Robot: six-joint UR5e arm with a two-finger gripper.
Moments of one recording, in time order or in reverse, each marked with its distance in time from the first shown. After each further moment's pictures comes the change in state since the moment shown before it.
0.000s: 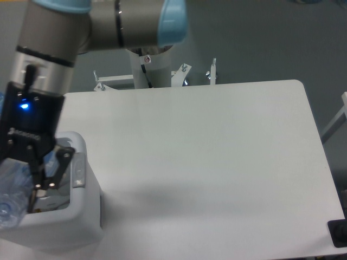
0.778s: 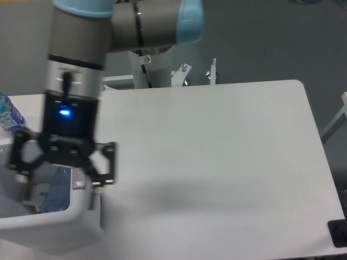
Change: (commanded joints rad) arm 0.199 0.078 -0.037 -0.179 0.146 0.341
